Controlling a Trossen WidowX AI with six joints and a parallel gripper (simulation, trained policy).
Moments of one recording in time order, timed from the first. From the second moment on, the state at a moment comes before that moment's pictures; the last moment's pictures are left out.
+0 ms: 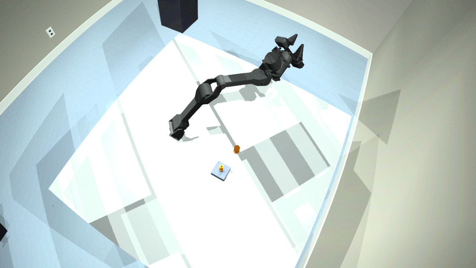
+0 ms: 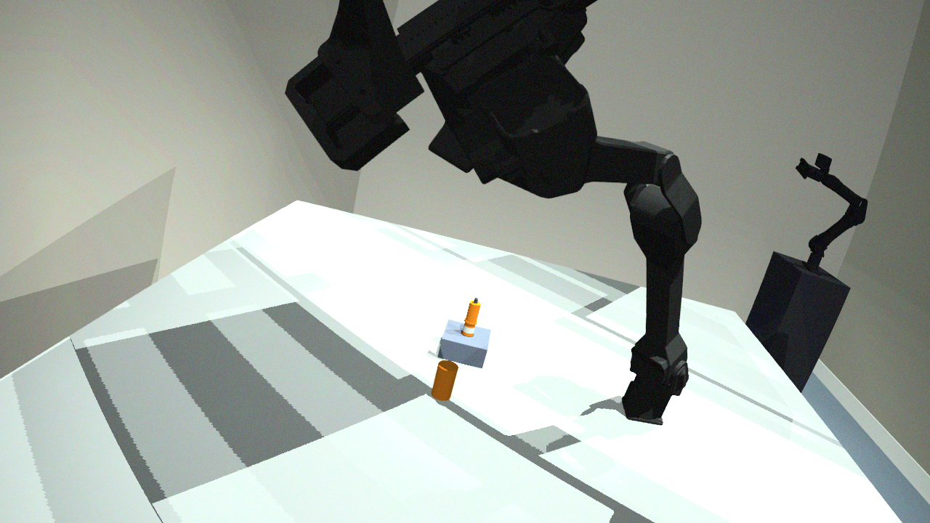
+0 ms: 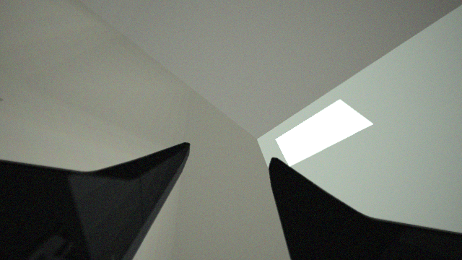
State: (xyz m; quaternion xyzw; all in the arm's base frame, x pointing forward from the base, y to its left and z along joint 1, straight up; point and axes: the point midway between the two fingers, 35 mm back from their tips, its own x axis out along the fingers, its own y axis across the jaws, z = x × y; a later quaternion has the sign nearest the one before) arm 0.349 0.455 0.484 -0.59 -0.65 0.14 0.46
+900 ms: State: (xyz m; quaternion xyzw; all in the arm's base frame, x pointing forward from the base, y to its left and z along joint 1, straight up) arm 0.367 0.407 0.477 -0.65 -0.56 0.26 0.45
